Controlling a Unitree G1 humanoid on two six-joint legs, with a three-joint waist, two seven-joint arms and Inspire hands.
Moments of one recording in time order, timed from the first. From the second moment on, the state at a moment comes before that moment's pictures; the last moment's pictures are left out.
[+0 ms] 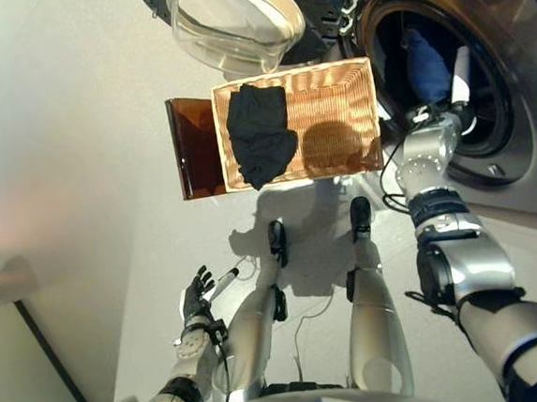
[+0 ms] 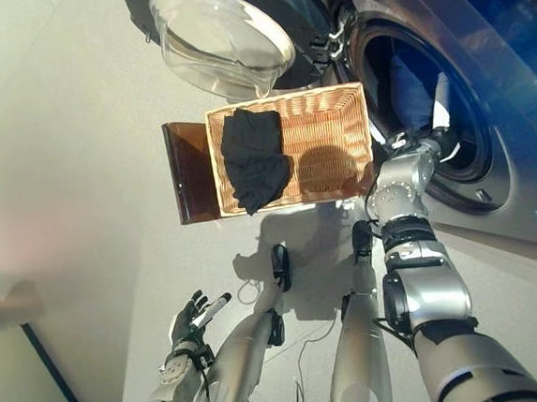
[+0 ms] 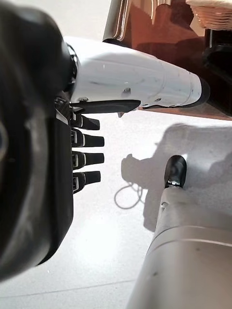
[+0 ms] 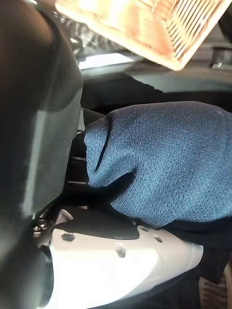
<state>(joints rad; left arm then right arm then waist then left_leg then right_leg) -0.15 0.08 -0.30 1.03 -0.58 -0.31 0.23 -0.99 -0.37 -0.15 0.96 1.20 -0.44 -0.43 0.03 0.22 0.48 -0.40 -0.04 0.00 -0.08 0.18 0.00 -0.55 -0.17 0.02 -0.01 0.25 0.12</state>
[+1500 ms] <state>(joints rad) -0.16 0.07 -0.37 0.97 -0.61 -0.31 0.22 -1.29 -0.57 -0.31 1.16 1.50 -0.62 -0.46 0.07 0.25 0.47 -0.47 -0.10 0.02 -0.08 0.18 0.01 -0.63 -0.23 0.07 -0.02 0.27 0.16</state>
